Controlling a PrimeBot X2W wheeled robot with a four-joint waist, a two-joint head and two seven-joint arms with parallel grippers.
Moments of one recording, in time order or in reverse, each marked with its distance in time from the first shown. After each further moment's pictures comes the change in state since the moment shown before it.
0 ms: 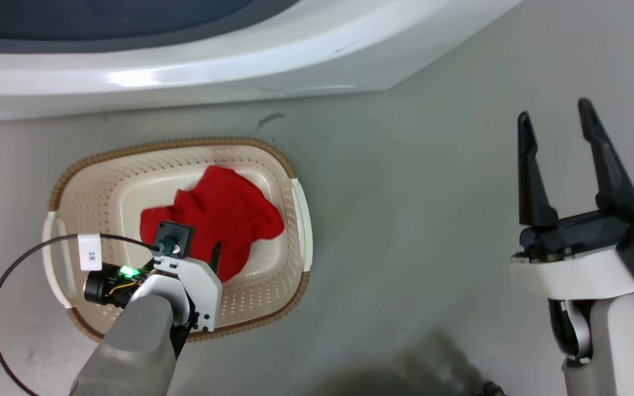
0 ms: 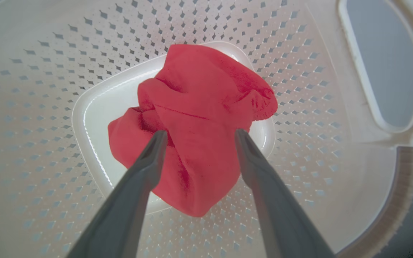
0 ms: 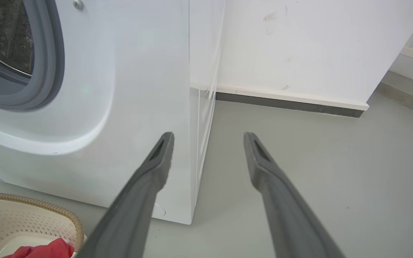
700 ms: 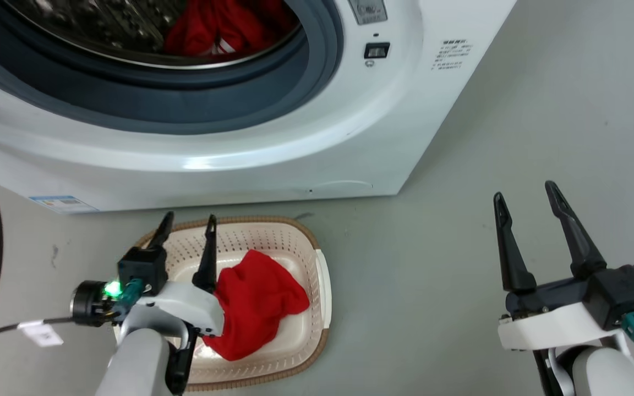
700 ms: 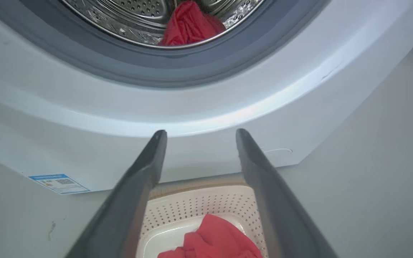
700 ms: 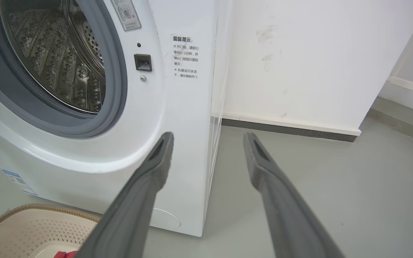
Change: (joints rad) left arm 0.418 -0.019 0.276 -0.799 0.075 0.071 -0.004; right arm 0.163 0.000 0.012 0.064 -0.023 0.000 0.000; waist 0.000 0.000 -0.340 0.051
